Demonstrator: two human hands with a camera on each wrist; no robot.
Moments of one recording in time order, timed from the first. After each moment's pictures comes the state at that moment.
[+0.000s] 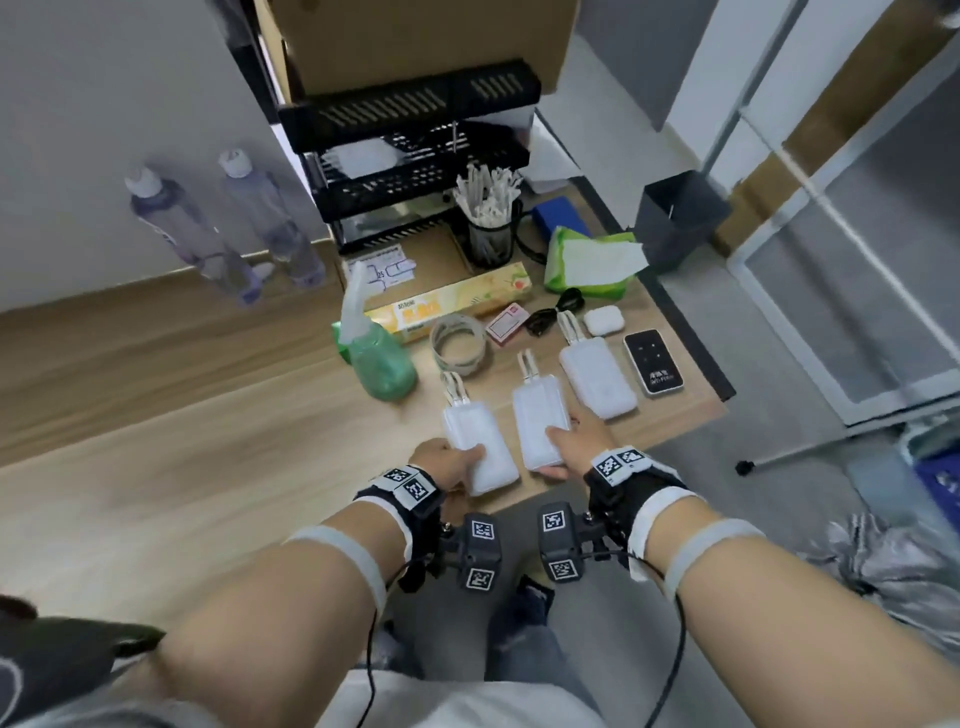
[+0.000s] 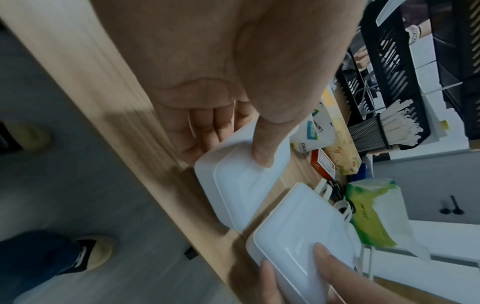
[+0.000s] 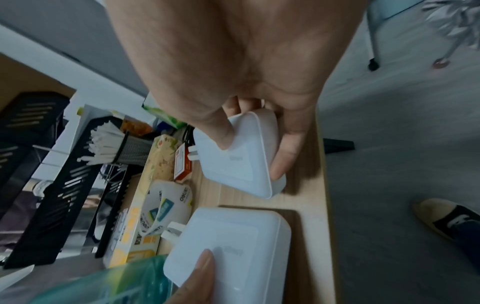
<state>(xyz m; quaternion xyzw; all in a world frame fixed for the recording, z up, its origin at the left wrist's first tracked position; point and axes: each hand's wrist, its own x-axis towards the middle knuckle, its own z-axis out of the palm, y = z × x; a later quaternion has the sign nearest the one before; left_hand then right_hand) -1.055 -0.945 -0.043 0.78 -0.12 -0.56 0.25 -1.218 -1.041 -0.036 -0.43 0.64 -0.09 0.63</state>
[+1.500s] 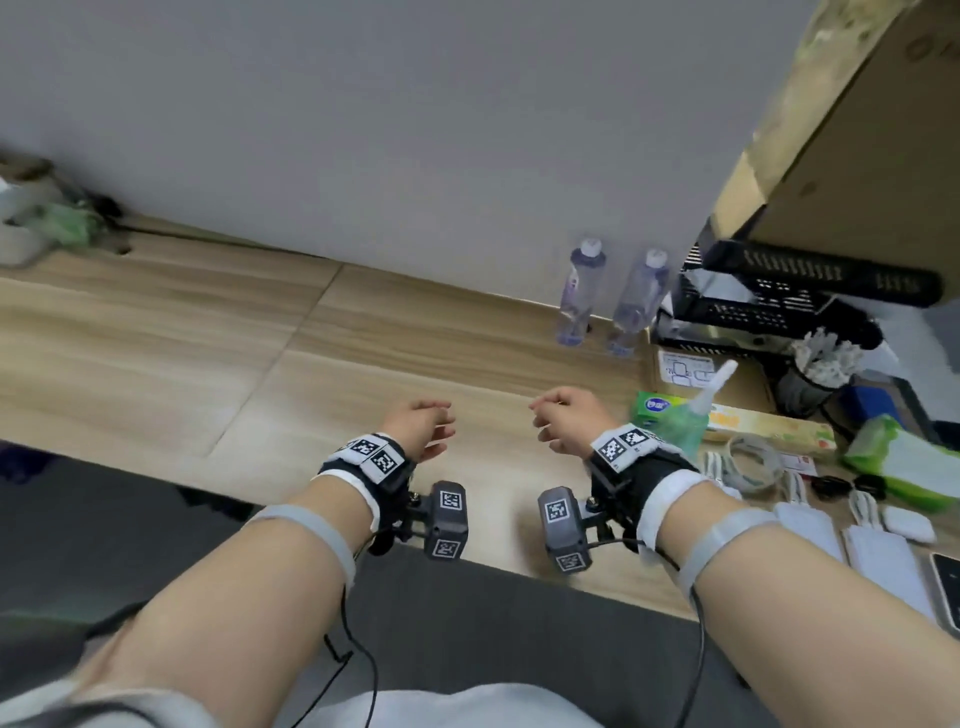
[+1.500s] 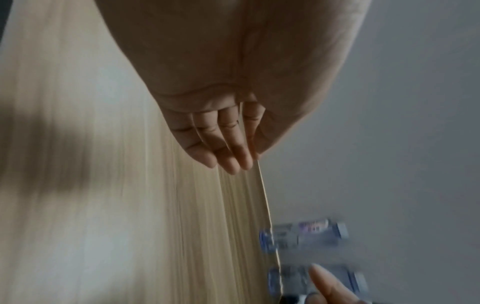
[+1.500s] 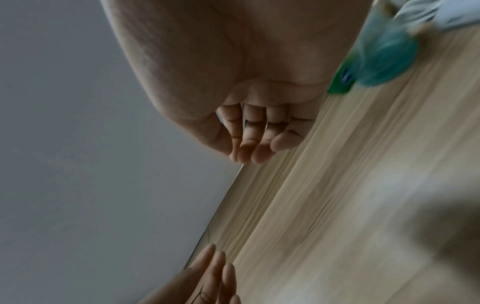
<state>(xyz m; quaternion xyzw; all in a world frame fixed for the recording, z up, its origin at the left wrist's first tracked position) -0.816 -0.668 0.080 0.72 0.08 -0.35 0.60 -0.914 -0.846 0.094 -0.73 0.36 0.01 0.59</state>
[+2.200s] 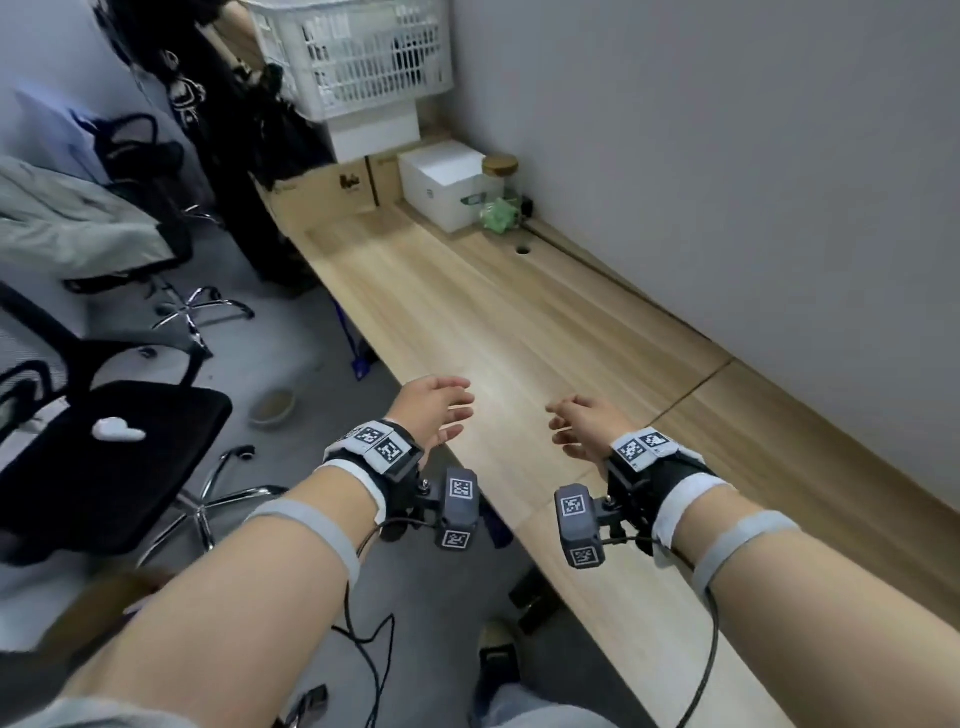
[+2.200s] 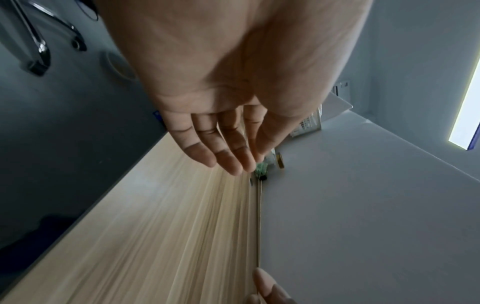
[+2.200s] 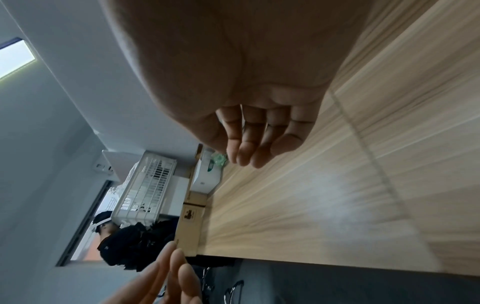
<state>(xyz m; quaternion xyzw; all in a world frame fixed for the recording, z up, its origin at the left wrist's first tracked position) -0.606 -0.258 0.121 0.66 0.25 -0.06 0.71 -0.561 -0.464 0.094 -0.75 0.11 0.22 0.62</state>
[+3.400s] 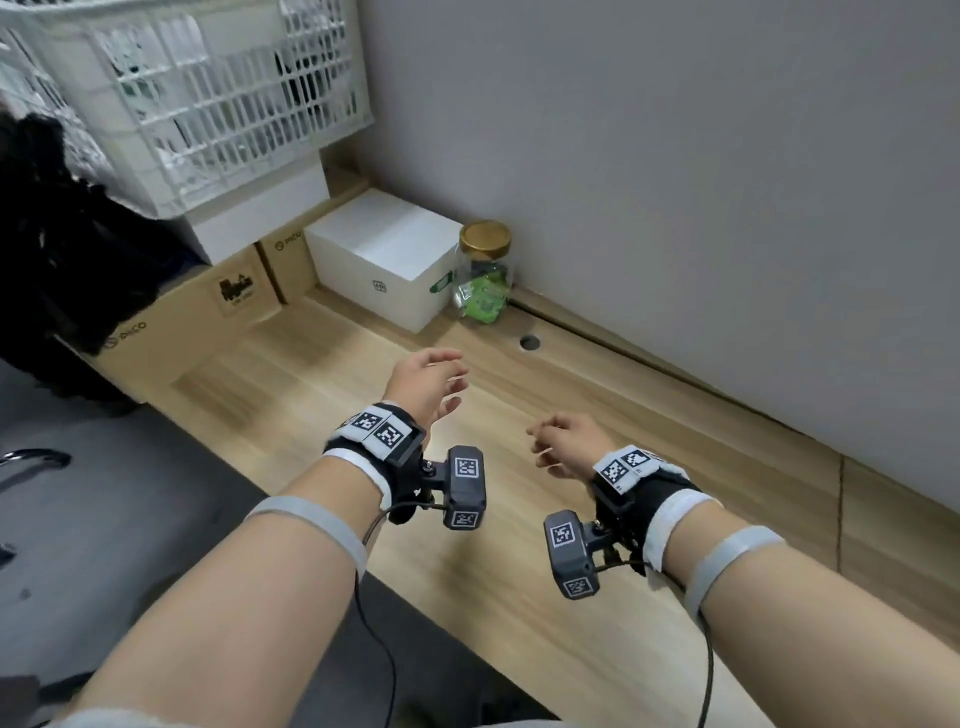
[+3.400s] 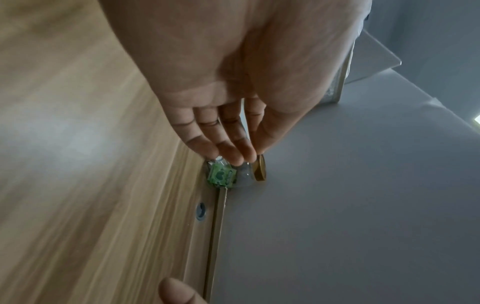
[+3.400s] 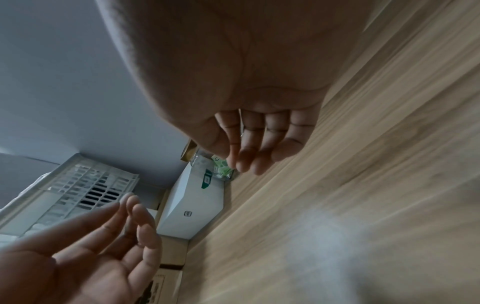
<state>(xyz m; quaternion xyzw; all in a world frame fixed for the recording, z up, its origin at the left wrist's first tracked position) -0.108 -0.015 0.117 0.64 0.14 -0.17 0.74 -0.179 -0.198 0.089 -0.77 0.25 0.15 0.57</state>
